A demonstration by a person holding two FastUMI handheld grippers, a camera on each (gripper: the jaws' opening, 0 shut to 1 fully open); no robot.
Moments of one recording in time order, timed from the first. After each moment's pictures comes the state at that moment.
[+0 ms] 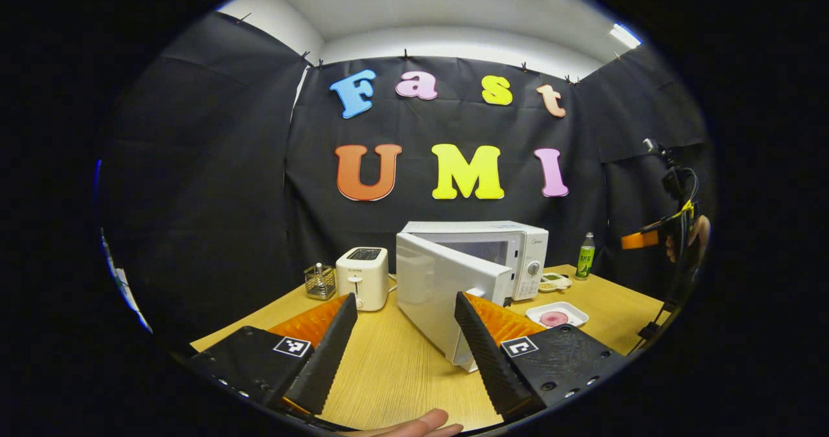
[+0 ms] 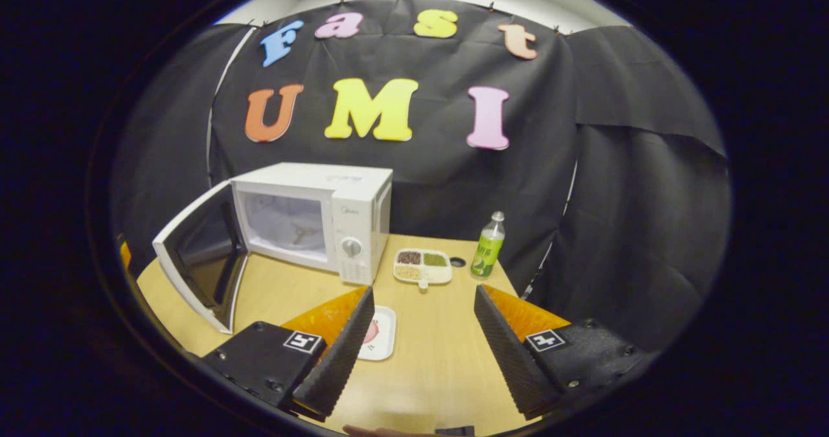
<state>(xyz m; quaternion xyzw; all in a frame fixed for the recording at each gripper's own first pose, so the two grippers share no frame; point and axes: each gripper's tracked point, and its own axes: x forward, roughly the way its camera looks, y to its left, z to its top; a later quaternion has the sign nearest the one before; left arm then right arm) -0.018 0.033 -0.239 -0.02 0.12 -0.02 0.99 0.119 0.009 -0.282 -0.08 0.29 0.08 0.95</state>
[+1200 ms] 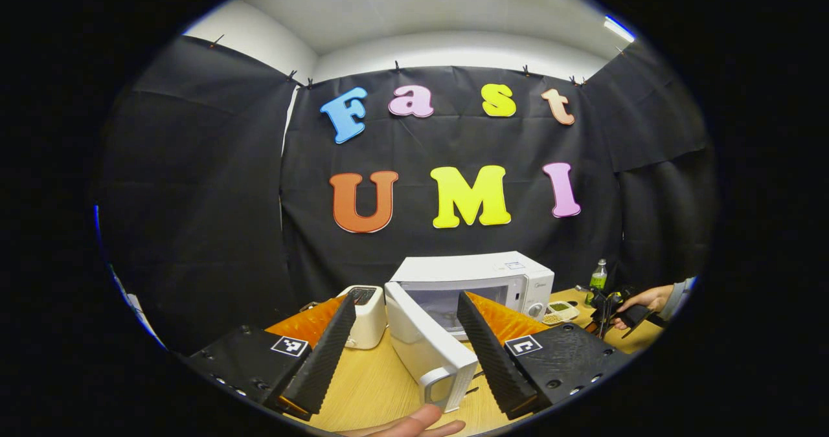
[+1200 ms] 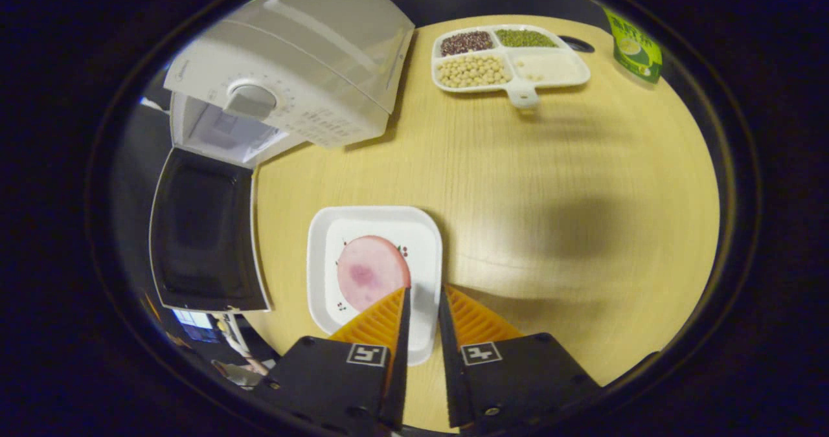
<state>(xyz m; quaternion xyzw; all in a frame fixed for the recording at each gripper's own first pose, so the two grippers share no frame) 0.062 -0.010 -0.160 0.01 0.10 0.02 1.00 0.158 0.063 -0.504 0.14 0.71 0.21 0.65</state>
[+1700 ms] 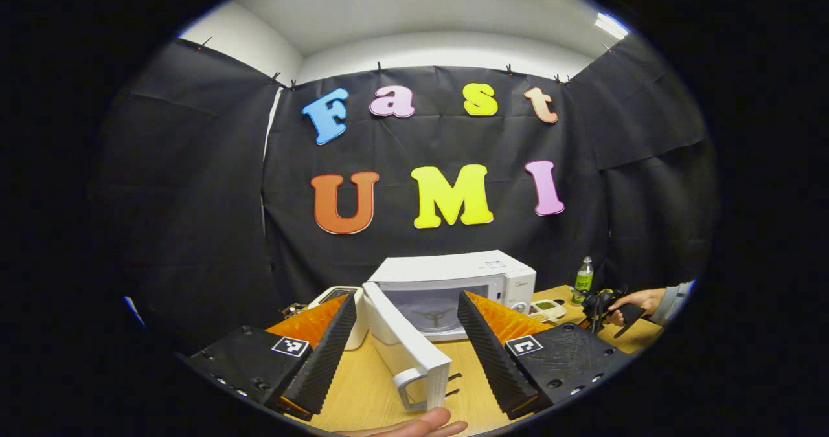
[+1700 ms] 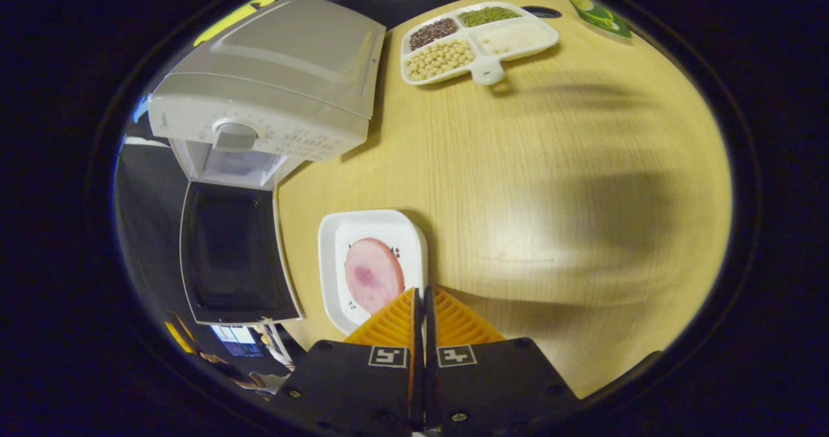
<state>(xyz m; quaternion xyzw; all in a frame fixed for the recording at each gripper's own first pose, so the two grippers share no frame) 0.060 -0.047 -0.165 0.01 0.10 -0.03 1.00 0.154 0.056 -0.507 0.23 0.71 0.21 0.63</state>
